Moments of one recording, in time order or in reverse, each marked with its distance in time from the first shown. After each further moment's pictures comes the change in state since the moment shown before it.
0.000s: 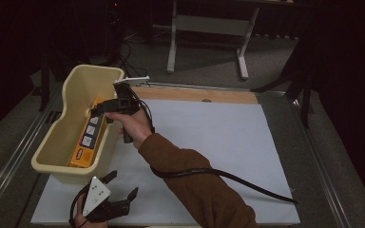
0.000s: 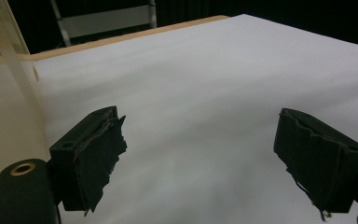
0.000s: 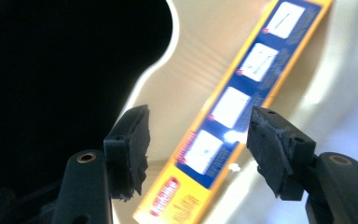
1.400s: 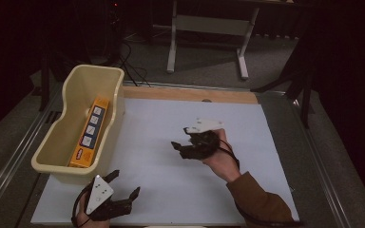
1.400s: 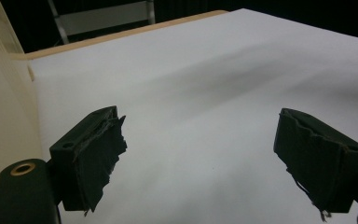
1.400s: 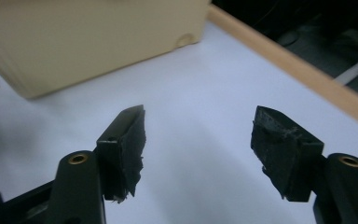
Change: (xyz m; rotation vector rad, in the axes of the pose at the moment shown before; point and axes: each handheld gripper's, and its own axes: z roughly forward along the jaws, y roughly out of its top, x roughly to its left) left arm -0.001 0.001 0.005 0.017 -0.001 0.012; right arm -0.110 -0.144 -0.160 -0.260 -0.425 -0.774
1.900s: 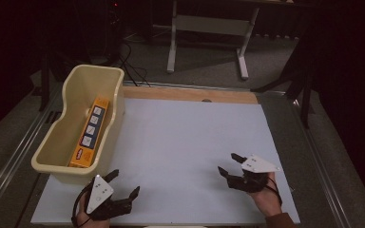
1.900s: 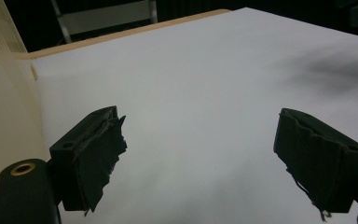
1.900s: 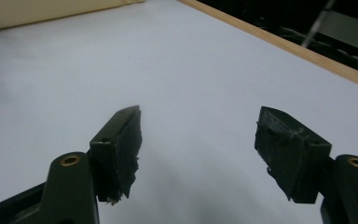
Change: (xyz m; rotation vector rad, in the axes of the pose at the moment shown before) left arm 0.000 0.000 0.001 0.004 0.008 -0.002; right arm -0.026 -0.133 -0.080 -0.067 -0.146 0.069
